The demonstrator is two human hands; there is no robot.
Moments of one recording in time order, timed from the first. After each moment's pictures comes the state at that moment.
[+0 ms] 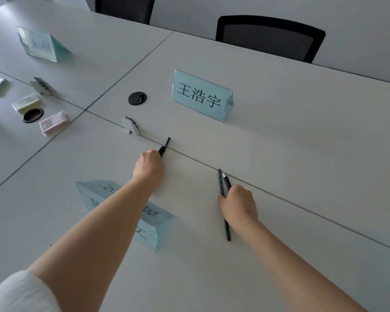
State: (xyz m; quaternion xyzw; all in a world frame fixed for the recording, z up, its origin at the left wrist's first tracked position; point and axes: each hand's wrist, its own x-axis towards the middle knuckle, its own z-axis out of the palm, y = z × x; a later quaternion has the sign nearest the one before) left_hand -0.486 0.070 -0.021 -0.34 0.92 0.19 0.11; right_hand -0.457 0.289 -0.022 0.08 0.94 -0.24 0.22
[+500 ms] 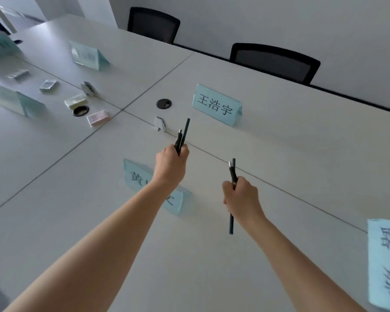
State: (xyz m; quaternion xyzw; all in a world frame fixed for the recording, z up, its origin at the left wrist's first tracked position) left_hand -0.372 0.114 0.106 -0.30 0.88 0.37 -0.04; right_hand -0.366 0.291 0.083 0.02 0.87 -0.45 0.18
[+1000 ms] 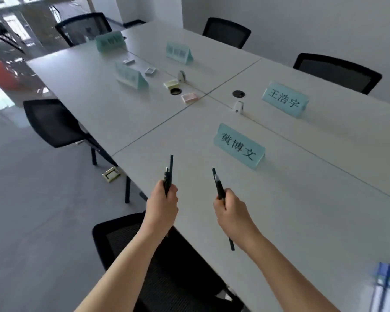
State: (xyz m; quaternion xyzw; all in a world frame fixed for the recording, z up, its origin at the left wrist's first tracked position) left_hand 0.034 0.030 0.147 -0.42 0.70 0.57 -0.12; right_hand -0.045 0.176 0.152 -0.17 0.84 -0.43 0.29
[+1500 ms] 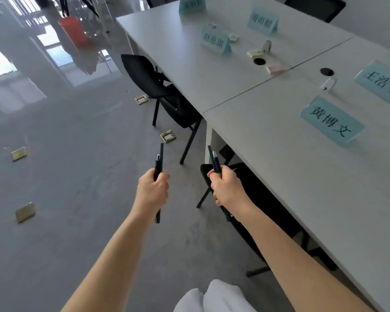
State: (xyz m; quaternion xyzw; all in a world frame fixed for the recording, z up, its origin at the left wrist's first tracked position) left_hand 0.335 -0.114 0.170 -0.54 0.57 0.60 -0.17; right_hand 0.202 -0.002 0.156 -0.17 0.77 -0.47 0.40
